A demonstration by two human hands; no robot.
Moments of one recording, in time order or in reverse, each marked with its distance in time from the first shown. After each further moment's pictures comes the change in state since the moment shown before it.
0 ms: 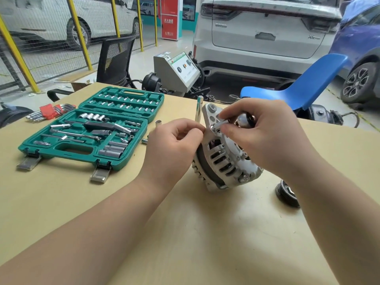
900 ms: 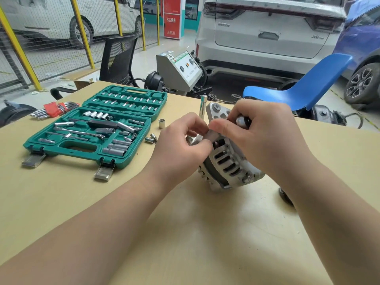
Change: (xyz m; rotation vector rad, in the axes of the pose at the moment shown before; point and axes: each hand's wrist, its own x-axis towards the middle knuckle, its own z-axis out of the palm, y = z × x) left_hand 0.001 0.004 -0.005 0.191 -0.131 0.016; right_hand 0.002 -0.007 0.014 -0.125 0.085 -0.058
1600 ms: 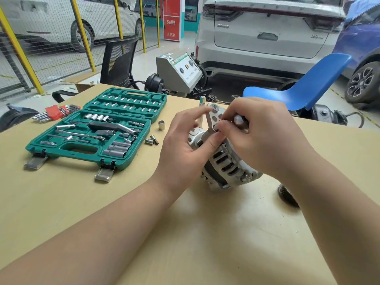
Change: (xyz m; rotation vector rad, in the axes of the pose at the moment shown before) left_hand -0.005 -0.015 0.021 -0.136 0.121 0.163; right_hand 0.000 0.000 -0.008 -0.127 -0.070 -0.113
